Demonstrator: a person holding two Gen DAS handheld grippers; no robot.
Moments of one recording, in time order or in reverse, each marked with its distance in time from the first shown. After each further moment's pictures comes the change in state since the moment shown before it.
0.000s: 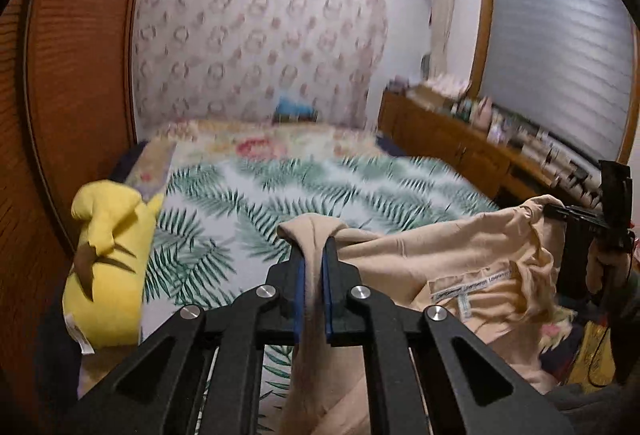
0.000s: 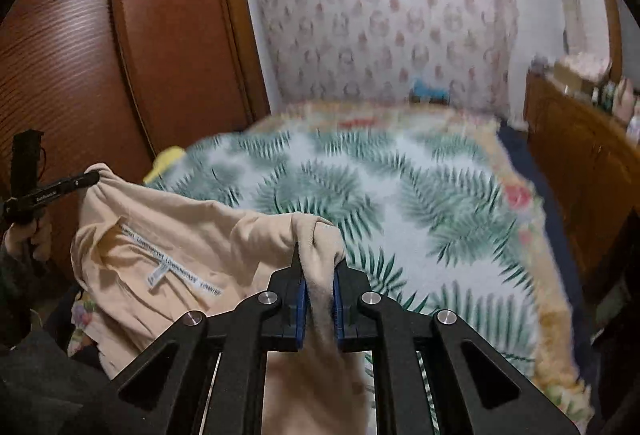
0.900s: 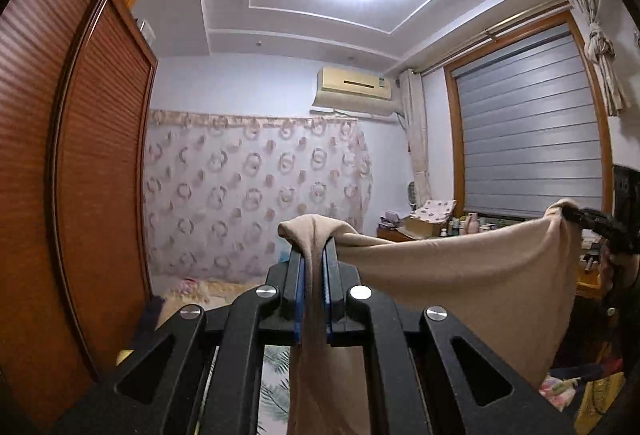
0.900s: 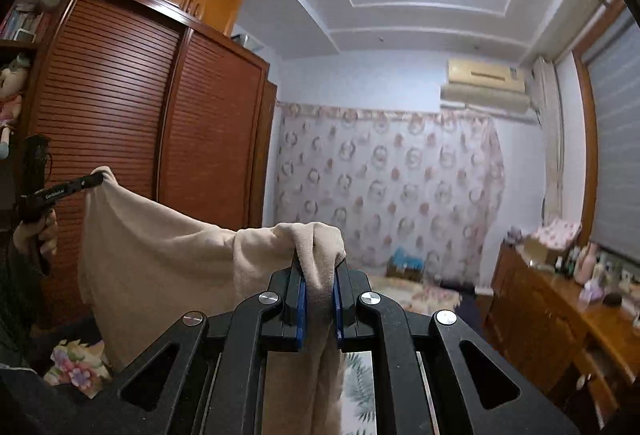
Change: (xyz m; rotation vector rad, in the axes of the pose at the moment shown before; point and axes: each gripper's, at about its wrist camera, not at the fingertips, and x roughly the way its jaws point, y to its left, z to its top) left arm -0.152 -0.030 0.144 0.133 -0.504 0.028; right arm -0.225 0.059 0.095 -0.253 -0.472 -0.080
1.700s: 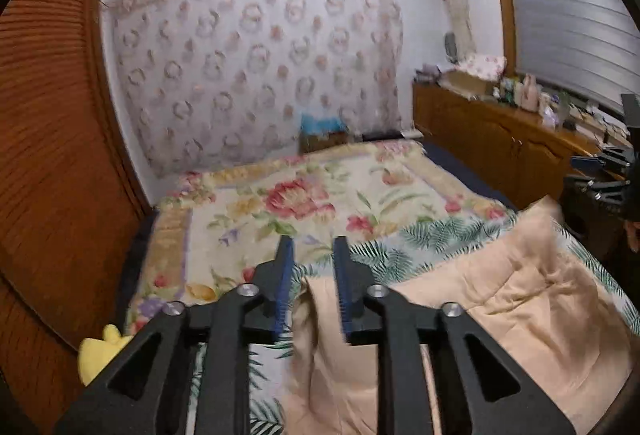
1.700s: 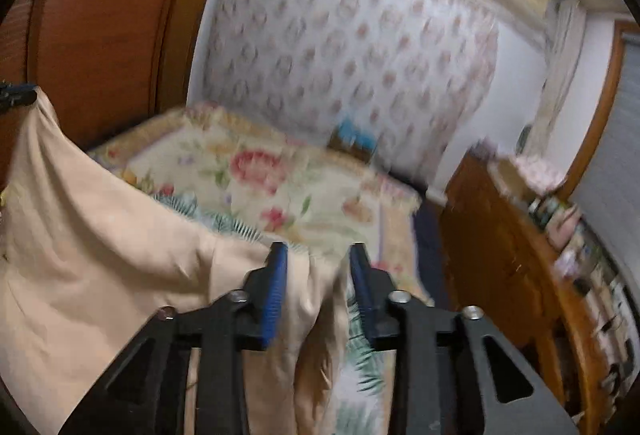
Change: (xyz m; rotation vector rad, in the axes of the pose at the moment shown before) left arm 0.373 0.056 -0.176 0.088 0.550 0.036; right arm 0.450 0.004 -0.185 -0.131 0.626 -0.196
